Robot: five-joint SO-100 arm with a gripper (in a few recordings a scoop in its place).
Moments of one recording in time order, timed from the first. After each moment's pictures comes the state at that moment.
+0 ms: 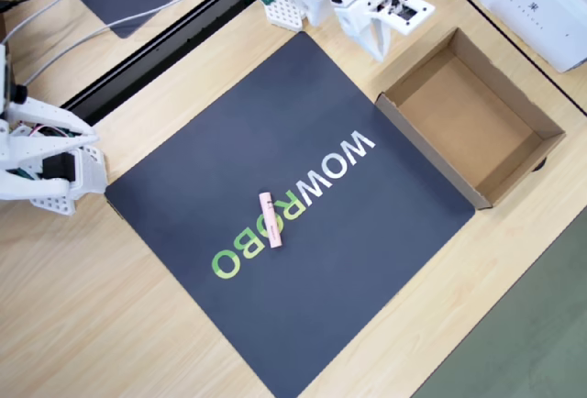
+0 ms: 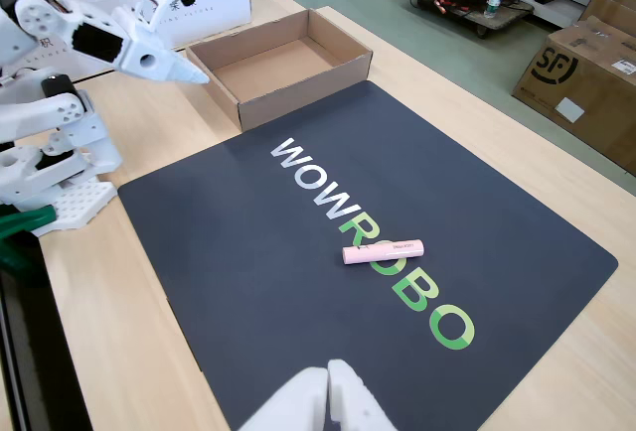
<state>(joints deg) 1.1 171.8 154.5 60.8 -88.8</state>
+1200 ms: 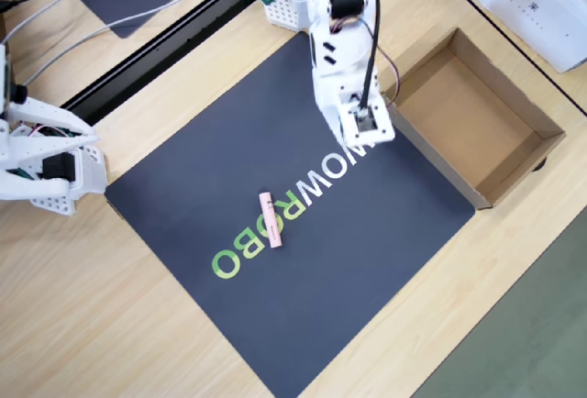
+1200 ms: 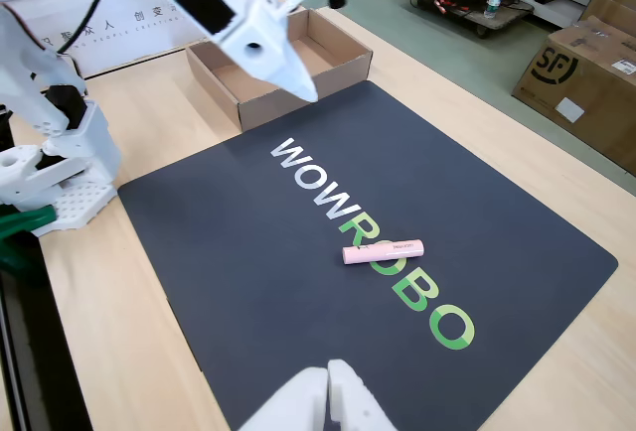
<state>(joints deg) 32.3 102.2 95.6 57.0 -89.1</state>
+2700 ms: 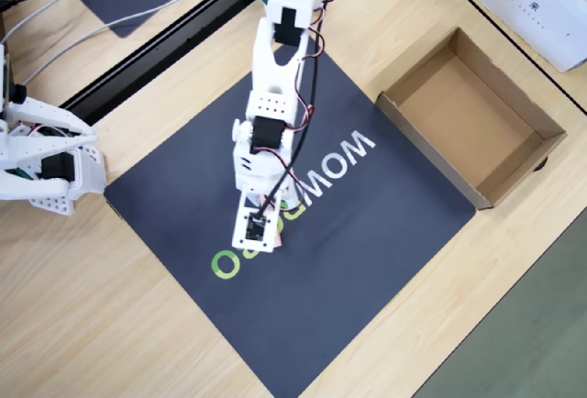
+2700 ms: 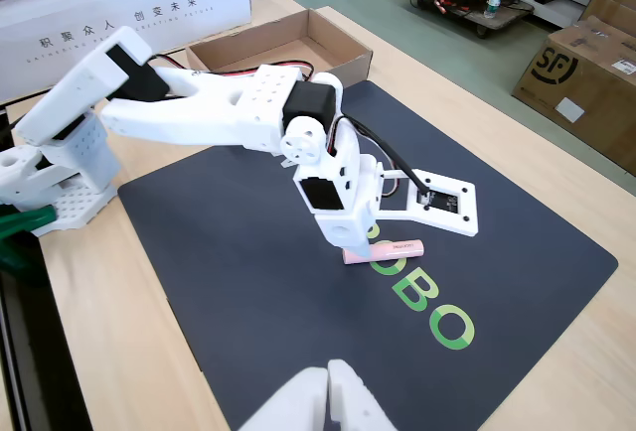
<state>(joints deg) 52.3 34.1 27.9 73.0 -89.3</state>
